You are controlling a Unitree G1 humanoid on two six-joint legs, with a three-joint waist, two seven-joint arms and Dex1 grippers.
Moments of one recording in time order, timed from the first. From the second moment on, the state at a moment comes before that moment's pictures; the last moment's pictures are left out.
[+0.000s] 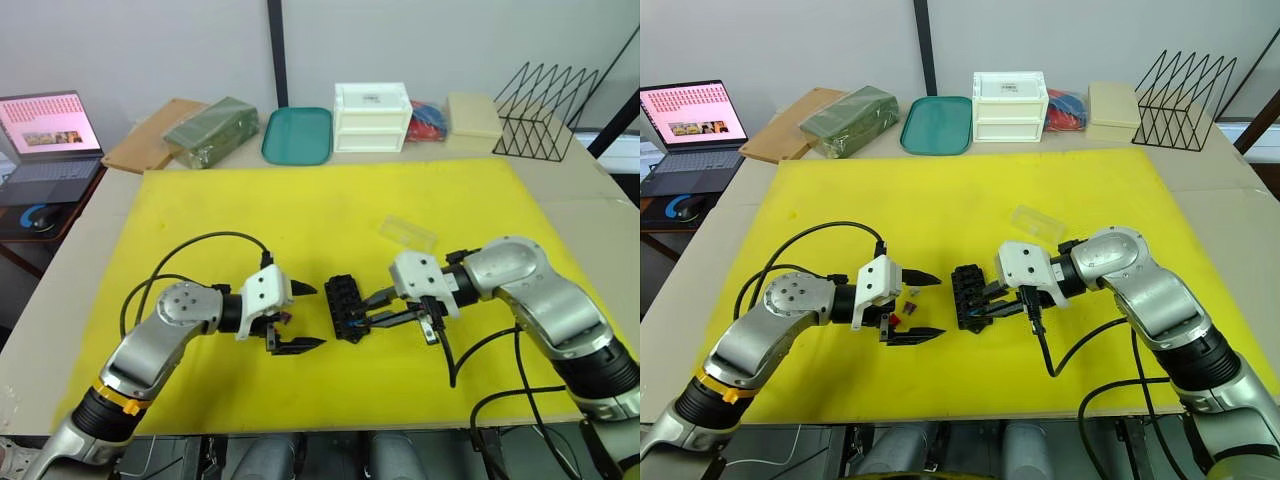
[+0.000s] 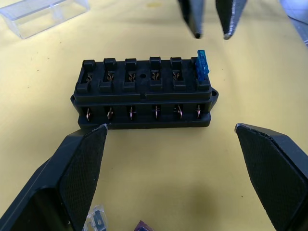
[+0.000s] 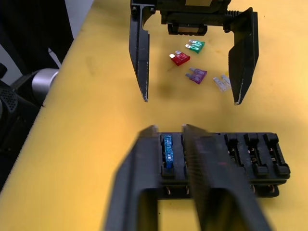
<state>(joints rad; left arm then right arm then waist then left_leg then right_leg) -0.30 0.62 -0.25 -0.33 -0.29 0.40 -1.04 -0.51 -0.81 0.26 -0.34 0.34 0.47 1.32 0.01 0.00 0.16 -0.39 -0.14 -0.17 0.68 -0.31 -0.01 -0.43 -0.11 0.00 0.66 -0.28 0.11</state>
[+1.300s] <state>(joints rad) -0.30 0.63 -0.24 -0.34 -0.33 0.44 -1.05 -0.48 -0.80 0.29 -0.28 0.30 0.41 1.29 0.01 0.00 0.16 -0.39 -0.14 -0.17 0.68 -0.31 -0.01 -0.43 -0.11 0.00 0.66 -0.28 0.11</state>
